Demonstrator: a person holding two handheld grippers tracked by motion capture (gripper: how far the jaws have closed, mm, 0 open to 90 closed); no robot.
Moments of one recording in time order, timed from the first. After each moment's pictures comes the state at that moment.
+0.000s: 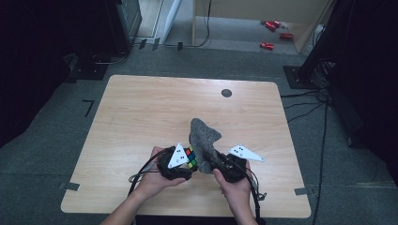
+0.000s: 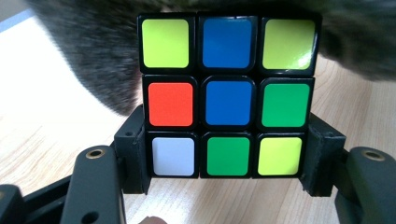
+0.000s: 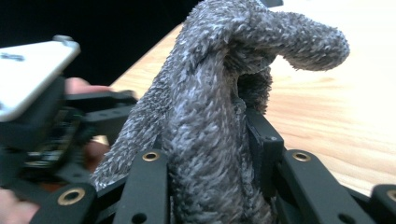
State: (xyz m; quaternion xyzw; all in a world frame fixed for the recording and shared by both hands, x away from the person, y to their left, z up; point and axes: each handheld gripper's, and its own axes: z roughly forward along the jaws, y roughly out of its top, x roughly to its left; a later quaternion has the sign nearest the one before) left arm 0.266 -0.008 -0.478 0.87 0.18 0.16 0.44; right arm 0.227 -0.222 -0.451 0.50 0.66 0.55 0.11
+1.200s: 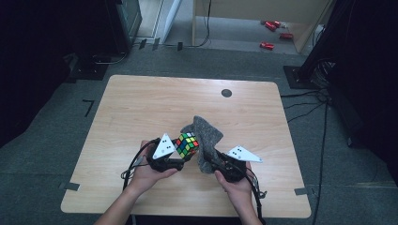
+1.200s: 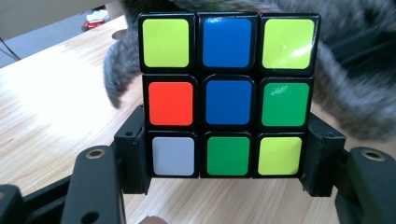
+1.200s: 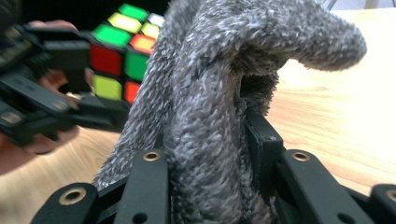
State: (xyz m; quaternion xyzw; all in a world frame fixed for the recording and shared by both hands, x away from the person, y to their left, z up) left arm 0.280 0.023 -0.452 0.82 0.23 0.16 0.50; right arm 0.235 -0.231 -0.469 0.46 0.69 0.54 0.14
